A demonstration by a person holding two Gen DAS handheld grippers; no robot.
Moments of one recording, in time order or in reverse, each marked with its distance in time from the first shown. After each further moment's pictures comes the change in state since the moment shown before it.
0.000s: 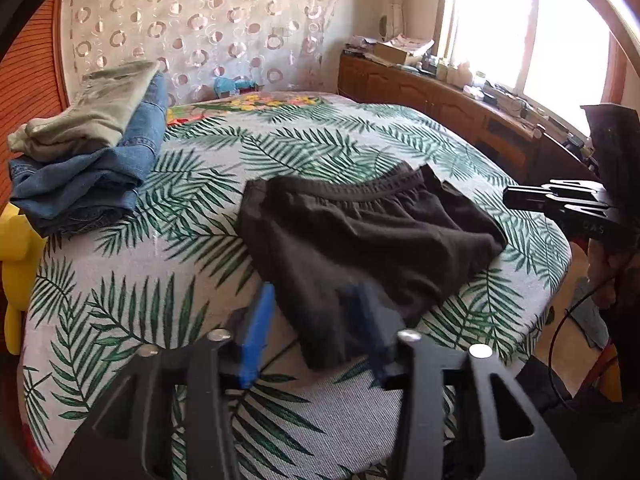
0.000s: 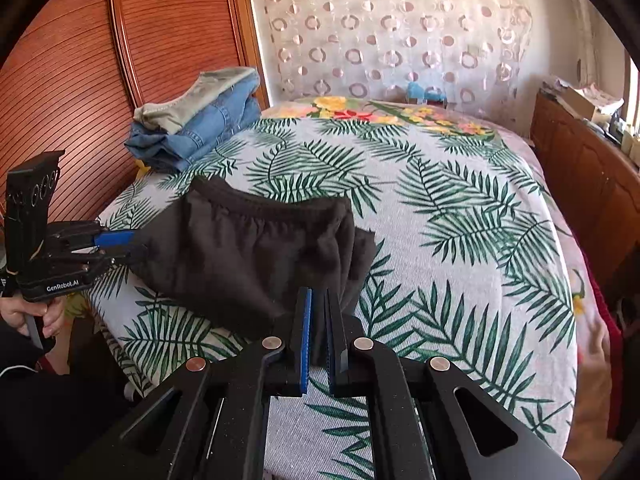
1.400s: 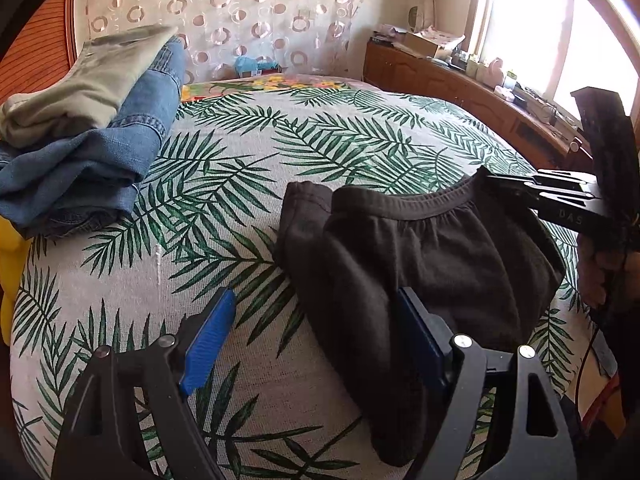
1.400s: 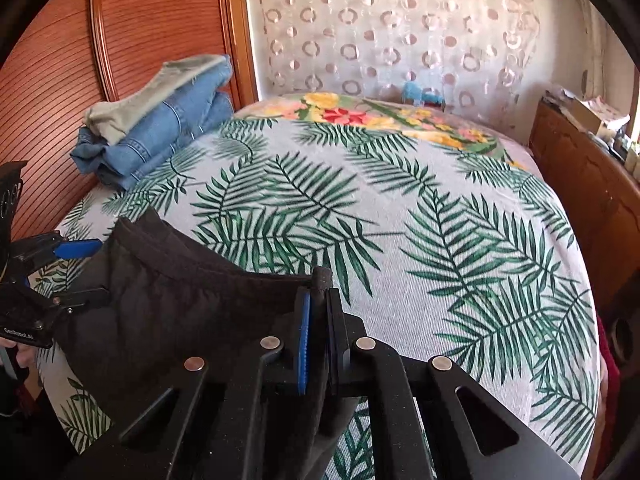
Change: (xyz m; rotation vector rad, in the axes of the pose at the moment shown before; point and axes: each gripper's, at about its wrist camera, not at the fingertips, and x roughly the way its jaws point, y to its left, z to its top) left arm 0.053 0.030 0.020 -0.062 0.070 0.049; right arm 0.109 -0.010 0.056 -0.029 0.036 -0.046
